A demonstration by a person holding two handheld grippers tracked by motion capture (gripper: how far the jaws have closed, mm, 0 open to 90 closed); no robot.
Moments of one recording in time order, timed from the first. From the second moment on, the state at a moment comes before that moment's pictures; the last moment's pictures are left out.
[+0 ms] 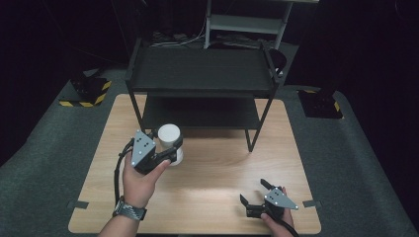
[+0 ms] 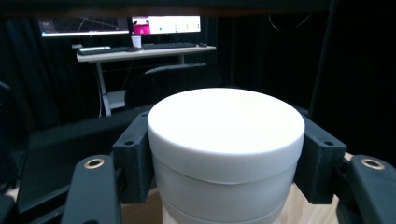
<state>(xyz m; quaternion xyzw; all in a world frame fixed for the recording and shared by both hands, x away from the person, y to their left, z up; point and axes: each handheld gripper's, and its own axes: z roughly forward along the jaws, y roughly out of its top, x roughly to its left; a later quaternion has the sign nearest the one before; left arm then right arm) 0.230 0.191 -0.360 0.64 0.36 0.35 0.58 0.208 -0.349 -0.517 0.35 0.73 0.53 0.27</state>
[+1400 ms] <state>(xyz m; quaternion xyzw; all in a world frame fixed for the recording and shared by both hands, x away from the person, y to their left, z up) 0.334 0.122 -0.324 0.62 0.41 0.38 0.55 0.209 -0.354 -0.519 0.35 0.72 0.54 0.26</state>
